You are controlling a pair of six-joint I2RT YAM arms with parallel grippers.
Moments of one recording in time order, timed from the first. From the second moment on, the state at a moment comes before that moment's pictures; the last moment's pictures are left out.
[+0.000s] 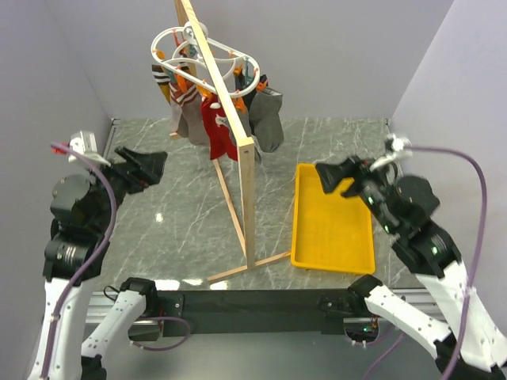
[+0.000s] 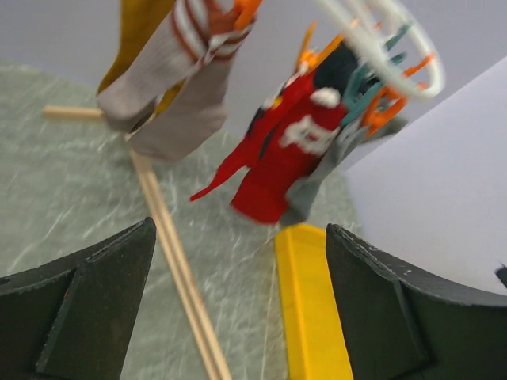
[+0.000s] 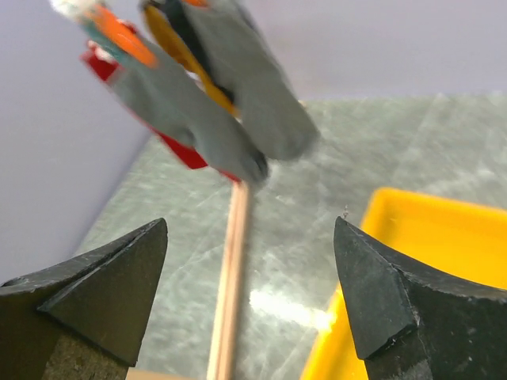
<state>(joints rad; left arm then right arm) -0.16 0.69 1.17 -0.48 0.07 -0.61 0.56 0.76 1.18 -0.47 0.15 0.39</state>
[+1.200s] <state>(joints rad) -0.16 0.26 0.80 -0.78 -0.08 -0.71 0.56 0.30 0.49 -0.54 0.28 0.66</state>
